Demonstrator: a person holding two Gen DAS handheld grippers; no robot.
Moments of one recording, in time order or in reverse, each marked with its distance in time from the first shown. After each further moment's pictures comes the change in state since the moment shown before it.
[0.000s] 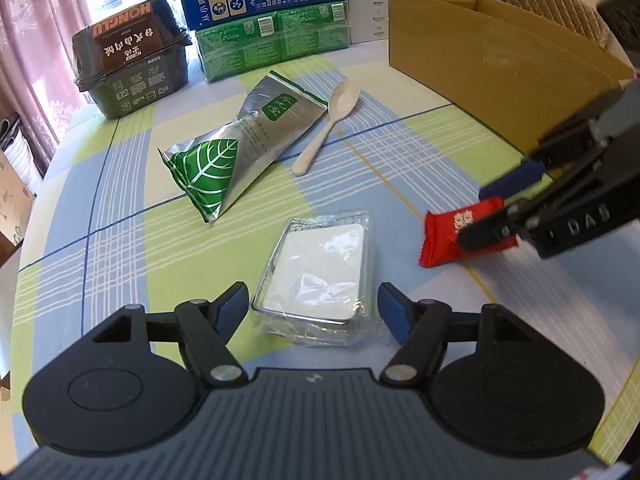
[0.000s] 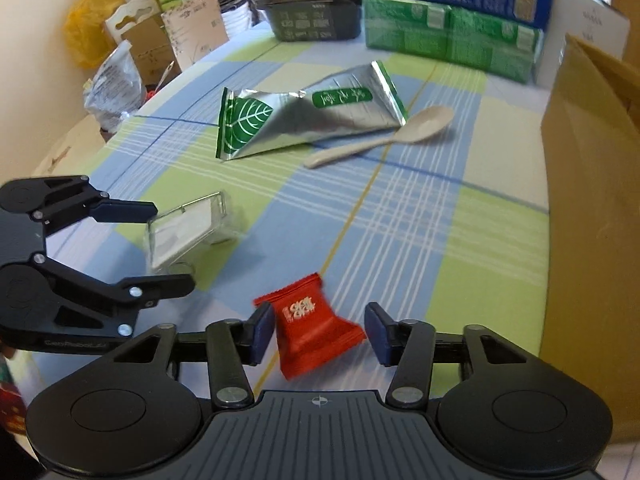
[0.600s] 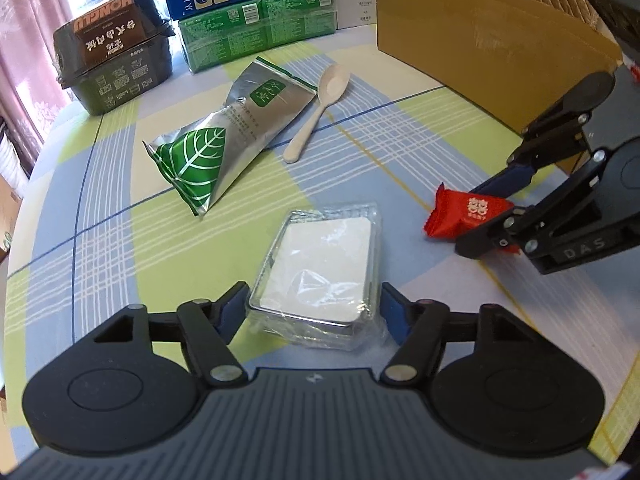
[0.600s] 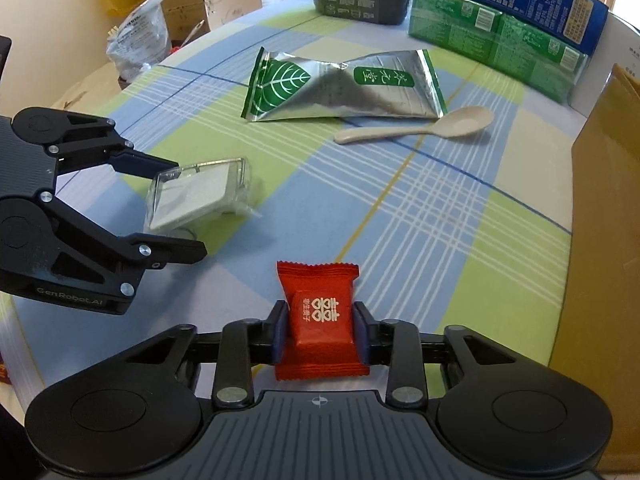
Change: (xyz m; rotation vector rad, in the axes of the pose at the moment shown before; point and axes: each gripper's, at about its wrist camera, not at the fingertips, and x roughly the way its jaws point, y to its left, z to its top) left arm 0.009 0.004 -0.001 0.026 0.035 -0.043; right arm 0.017 0.013 -0.008 -0.129 0.066 0.007
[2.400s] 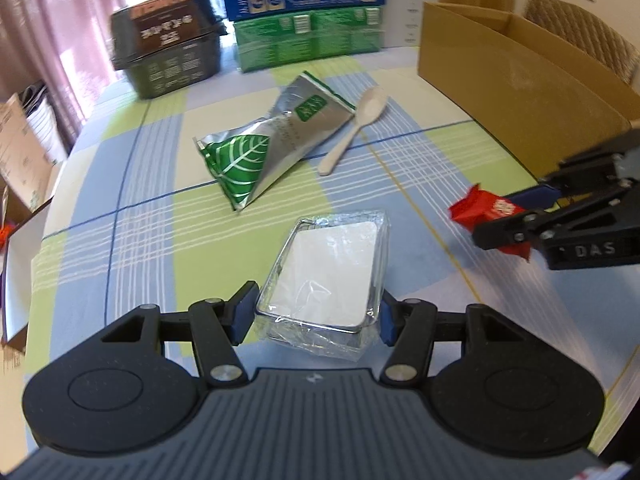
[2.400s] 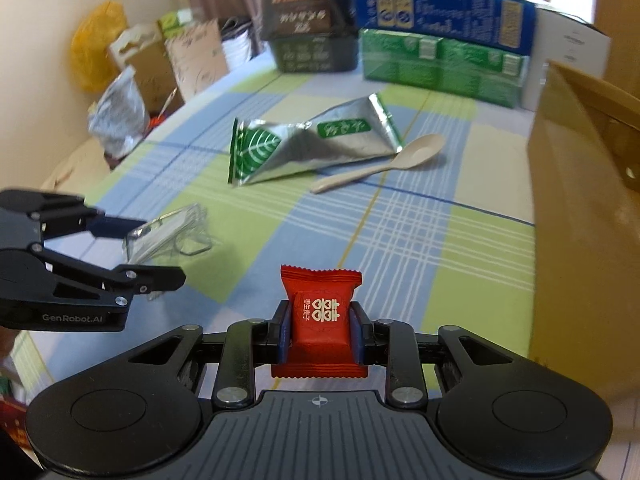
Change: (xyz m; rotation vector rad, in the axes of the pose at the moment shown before) left arm -0.036 0.000 0.009 -0.157 -0.001 0.088; right arm -0.047 -0.005 -0.006 0.176 -0.168 -0.014
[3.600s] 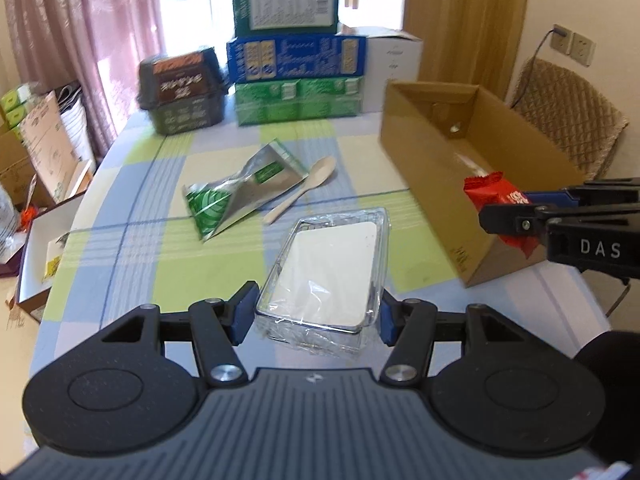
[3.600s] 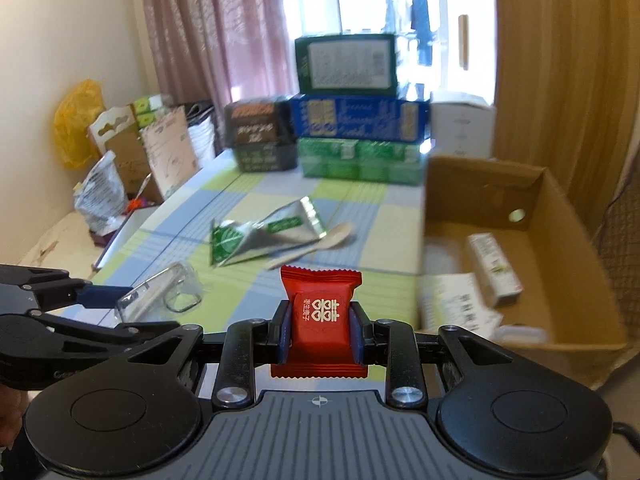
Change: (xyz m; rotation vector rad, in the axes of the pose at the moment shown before) left arm -0.116 -0.100 0.027 -0.114 -0.100 0.025; right arm -0.167 -0.018 -0.007 0.061 -0.227 -0.118
